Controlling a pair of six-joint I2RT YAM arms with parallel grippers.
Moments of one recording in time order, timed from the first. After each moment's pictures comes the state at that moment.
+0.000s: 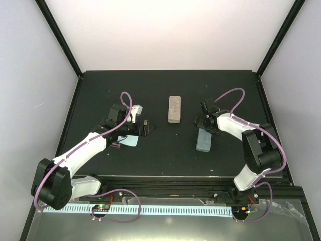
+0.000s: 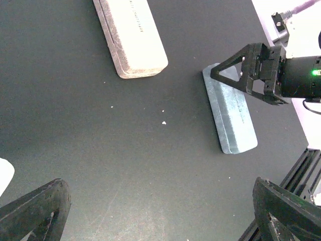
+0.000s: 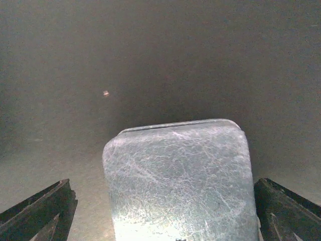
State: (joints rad) left arm -0.42 1.20 0.73 -0.22 0.48 -0.45; right arm 0.37 1.65 0.95 -0.48 0.12 0.73
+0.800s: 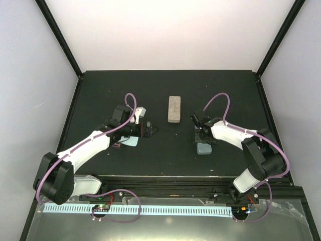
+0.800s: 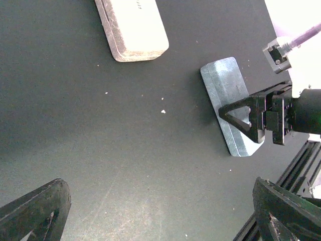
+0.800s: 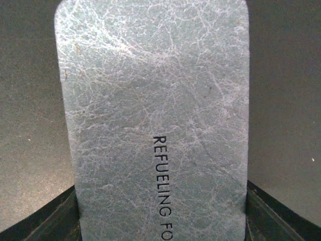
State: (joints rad) left arm -0.45 1.26 0.73 -0.21 0.48 -0.46; right arm 0.54 1.59 0.87 -0.62 0.20 0.51
